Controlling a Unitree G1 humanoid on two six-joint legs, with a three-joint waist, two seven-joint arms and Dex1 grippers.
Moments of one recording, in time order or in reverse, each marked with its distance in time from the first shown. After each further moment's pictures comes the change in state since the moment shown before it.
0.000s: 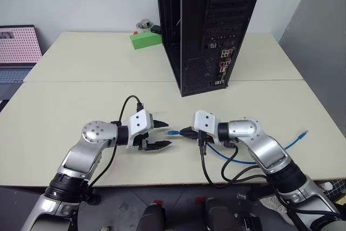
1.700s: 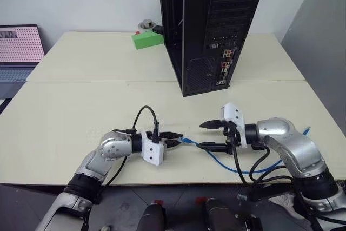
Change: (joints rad) left arm -0.024 -0.103 -0.063 0.346 0.535 -1.182 0.410; right arm 0.141 -0.085 -0.301 -0.196 0.392 0.389 0.052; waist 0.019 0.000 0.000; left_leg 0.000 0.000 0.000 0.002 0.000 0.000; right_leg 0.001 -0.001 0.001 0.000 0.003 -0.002
